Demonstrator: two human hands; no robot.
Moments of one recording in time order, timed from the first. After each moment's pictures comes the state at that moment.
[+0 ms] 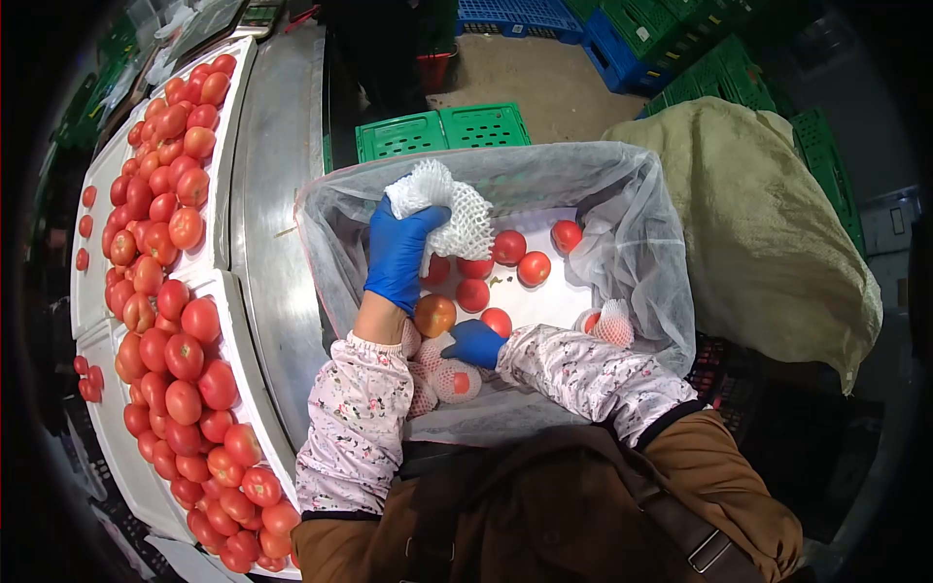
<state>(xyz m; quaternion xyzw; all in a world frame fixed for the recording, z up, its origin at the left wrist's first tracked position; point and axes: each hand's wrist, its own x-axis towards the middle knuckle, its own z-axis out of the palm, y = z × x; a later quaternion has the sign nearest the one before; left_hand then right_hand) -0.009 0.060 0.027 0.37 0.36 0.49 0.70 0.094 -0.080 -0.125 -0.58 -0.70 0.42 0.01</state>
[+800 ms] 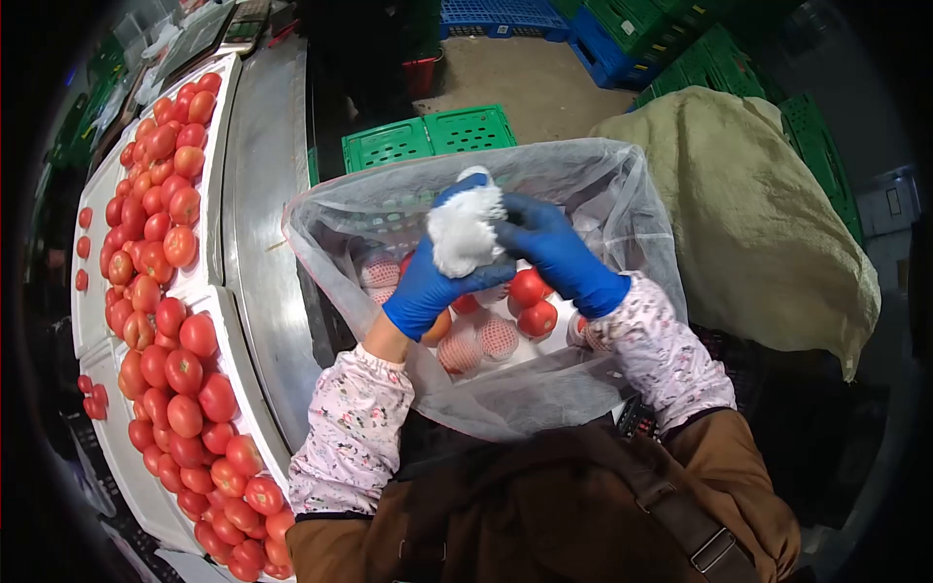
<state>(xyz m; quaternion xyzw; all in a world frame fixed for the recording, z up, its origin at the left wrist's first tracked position) 0.015 0.031 0.056 0.74 0.17 0.46 0.46 0.169 -0.012 0.082 -0.53 -0.47 0.54 0.45</state>
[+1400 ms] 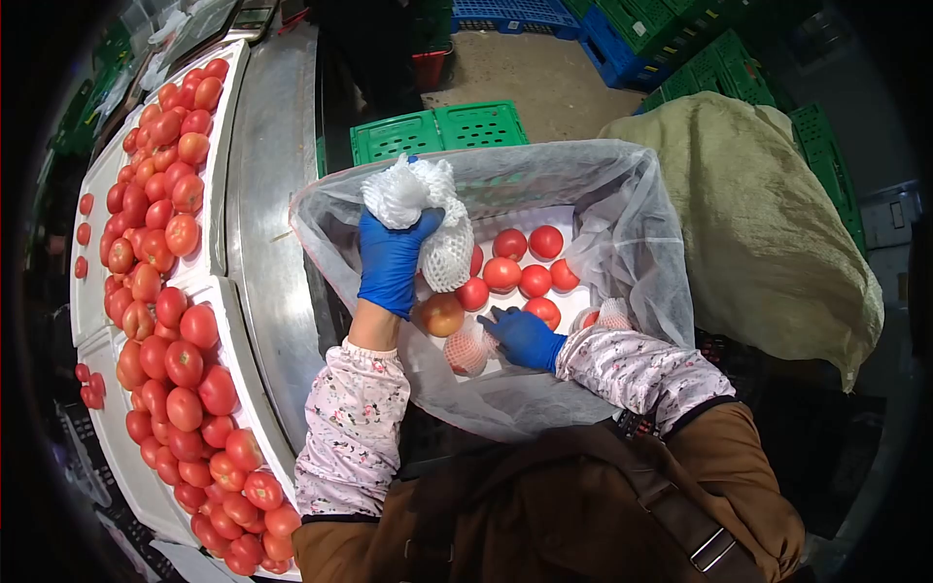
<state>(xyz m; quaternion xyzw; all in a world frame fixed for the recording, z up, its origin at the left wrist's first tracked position) -0.010 0.055 0.028 0.44 0.35 0.53 0.64 0.164 -0.109 -0.103 -0.53 -0.83 0.16 0.02</state>
